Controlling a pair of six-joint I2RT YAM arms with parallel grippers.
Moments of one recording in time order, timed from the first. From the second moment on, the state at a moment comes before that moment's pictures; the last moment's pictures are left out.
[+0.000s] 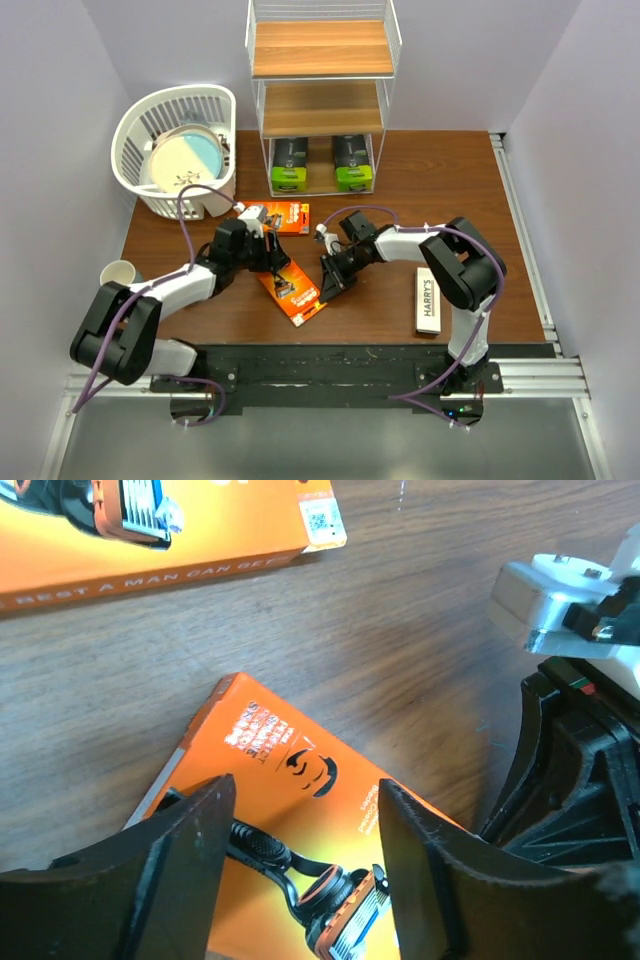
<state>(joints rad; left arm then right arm) -0.38 1.35 0.52 0.18 0.25 -0.41 0.64 1.93 1.03 -0.28 -0.82 0.21</state>
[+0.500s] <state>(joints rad) -0.33 1.21 0.57 0.01 0.57 -0.47 0.43 1.74 0.83 -0.09 -0.89 0.52</state>
